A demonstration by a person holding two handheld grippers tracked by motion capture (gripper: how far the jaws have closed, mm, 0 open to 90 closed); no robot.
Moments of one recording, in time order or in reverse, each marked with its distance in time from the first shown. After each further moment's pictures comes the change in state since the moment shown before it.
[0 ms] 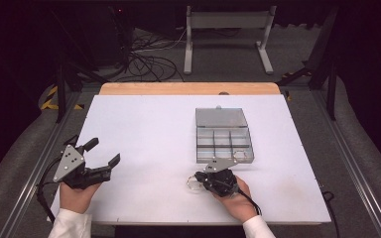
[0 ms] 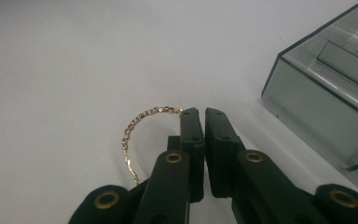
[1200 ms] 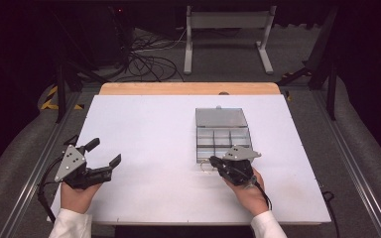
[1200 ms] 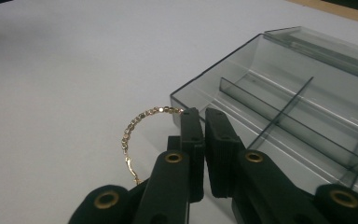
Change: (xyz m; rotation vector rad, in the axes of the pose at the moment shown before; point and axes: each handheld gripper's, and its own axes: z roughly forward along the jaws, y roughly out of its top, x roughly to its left) left arm -0.001 -0.001 0.001 0.008 -0.007 0.002; right arm -0.037 0.004 -0.035 -0.131 -0.128 0.085
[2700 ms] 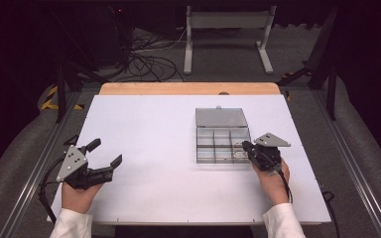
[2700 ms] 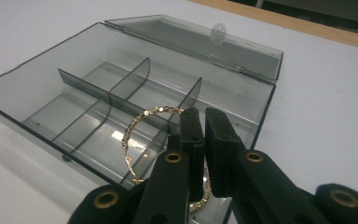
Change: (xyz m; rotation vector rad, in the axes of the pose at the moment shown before) left arm -0.002 -0.001 0.002 0.010 -0.002 0.003; right arm -0.075 -0.015 -0.024 0.013 -0.287 0.090
